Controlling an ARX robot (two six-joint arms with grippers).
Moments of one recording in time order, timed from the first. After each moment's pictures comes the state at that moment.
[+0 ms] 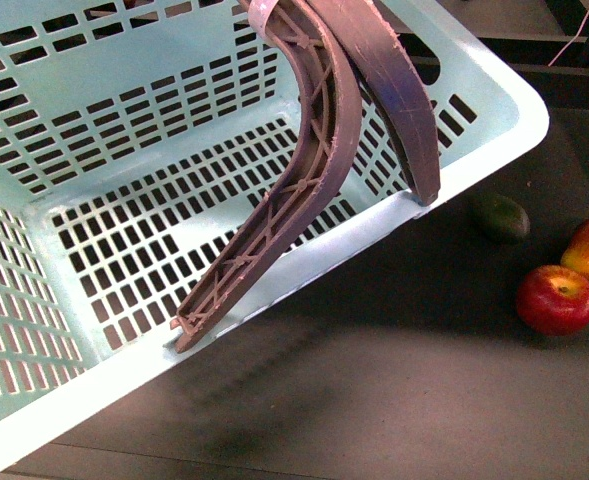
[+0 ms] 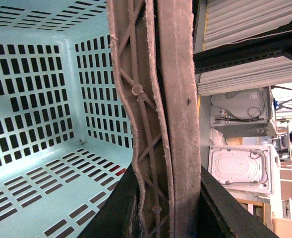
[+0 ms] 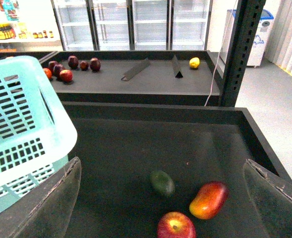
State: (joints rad) left arm -0.47 1.35 0.88 0.04 0.15 -1.02; right arm 0.00 0.01 0.02 0.00 0.00 0.00
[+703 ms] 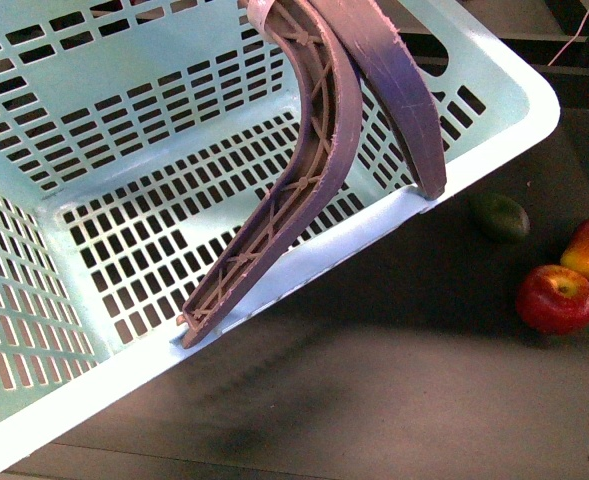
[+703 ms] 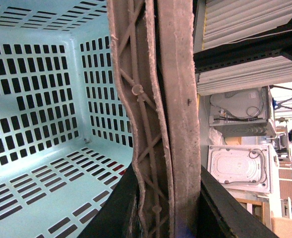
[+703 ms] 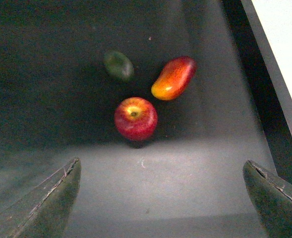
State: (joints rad) left arm -0.47 1.34 0.88 0.04 0.15 -1.02; right arm -0.23 0.97 0.14 0.27 -0.05 -0.09
